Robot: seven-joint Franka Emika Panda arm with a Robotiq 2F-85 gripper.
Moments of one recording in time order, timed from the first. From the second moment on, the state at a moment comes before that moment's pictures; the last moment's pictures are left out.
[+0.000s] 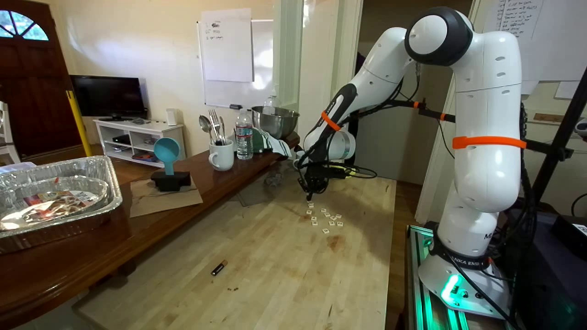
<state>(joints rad) -0.21 0.24 -0.14 -2.46 0.35 2.83 0.24</state>
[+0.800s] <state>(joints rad) -0.21 0.24 -0.15 -2.46 0.35 2.83 0.26</state>
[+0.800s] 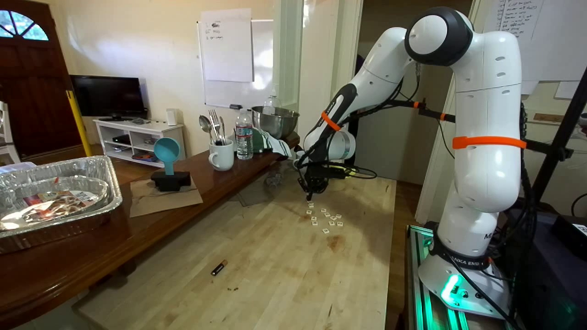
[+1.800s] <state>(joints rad) -0.14 0.20 -0.15 -2.58 0.33 3.02 0.26</state>
